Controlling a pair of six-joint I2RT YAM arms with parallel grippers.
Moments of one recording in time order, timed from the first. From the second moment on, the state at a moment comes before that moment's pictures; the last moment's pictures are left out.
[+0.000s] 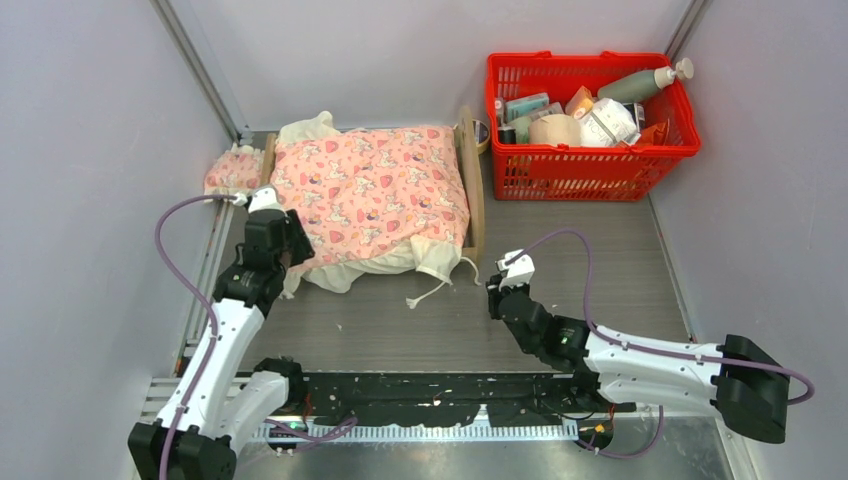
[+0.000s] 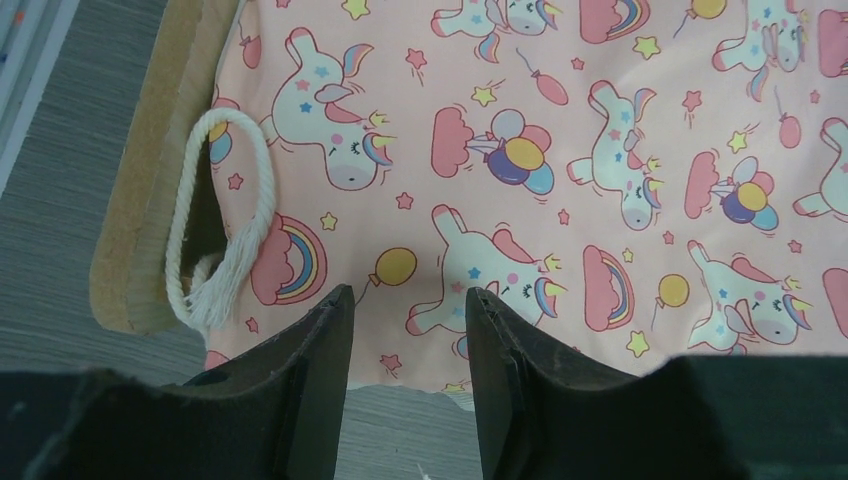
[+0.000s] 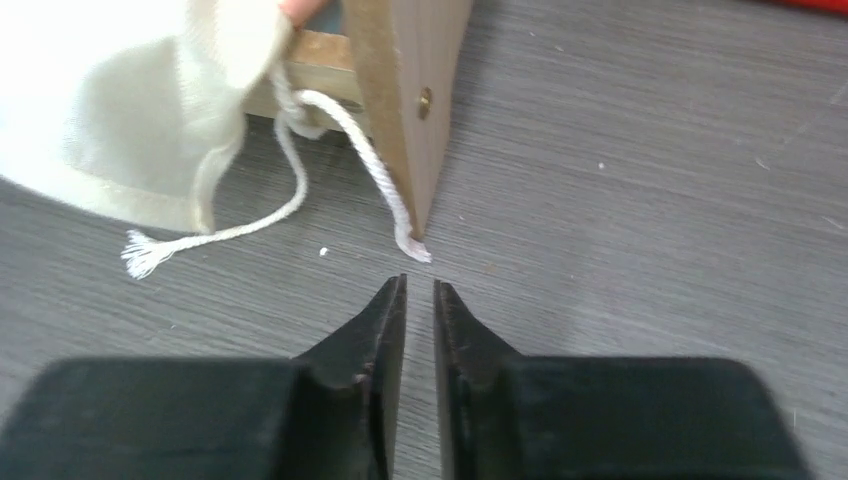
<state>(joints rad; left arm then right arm) -0.16 0.88 0.78 -0.51 -0.26 -0.39 1.09 0.91 0.31 0.12 0.75 0.39</state>
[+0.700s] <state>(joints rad) -0.34 0.86 0.72 -0.39 0.04 -0.37 1.11 1.27 0.50 0.46 0.63 0.08</state>
